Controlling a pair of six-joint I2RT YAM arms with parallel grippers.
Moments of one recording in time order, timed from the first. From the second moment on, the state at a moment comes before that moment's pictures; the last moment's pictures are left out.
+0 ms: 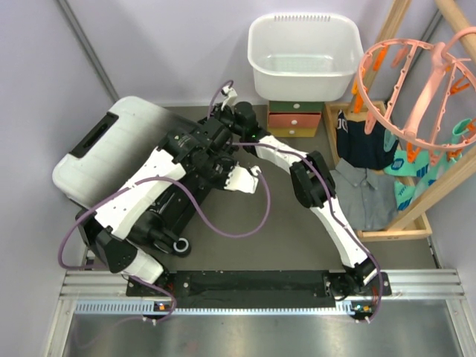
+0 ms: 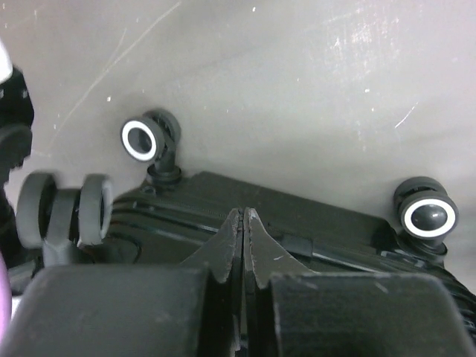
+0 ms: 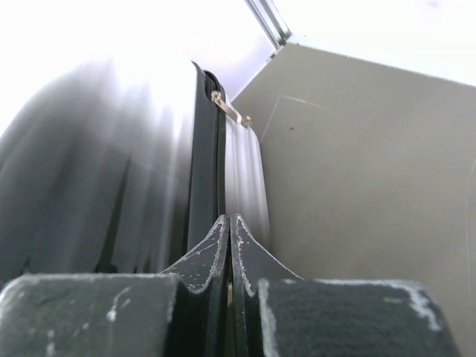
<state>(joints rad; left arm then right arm) -0.70 1.52 1.66 -1.34 0.29 1.19 0.65 2.59 2.20 0.39 -0.41 0.58</state>
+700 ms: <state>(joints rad) -0.62 1.40 1.55 -1.15 -0.03 0.88 0.64 2.31 1.91 0.07 -0.29 0.31</state>
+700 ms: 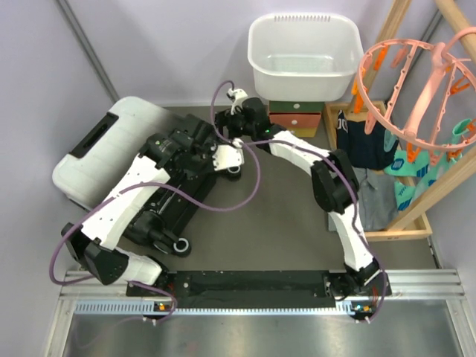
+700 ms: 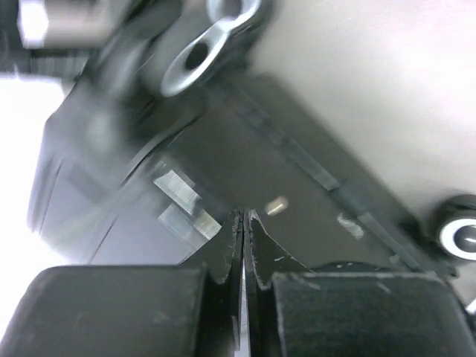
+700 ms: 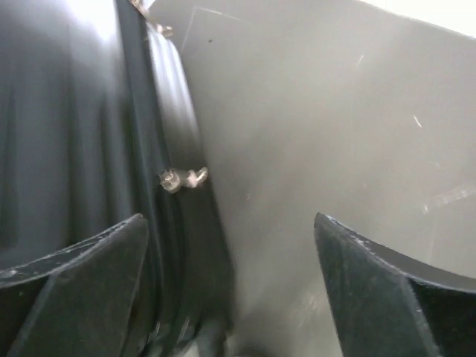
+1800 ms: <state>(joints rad) 0.03 0.73 1.39 -0.92 -0.22 0.39 1.40 1.52 1.39 -0.28 0.18 0.16</state>
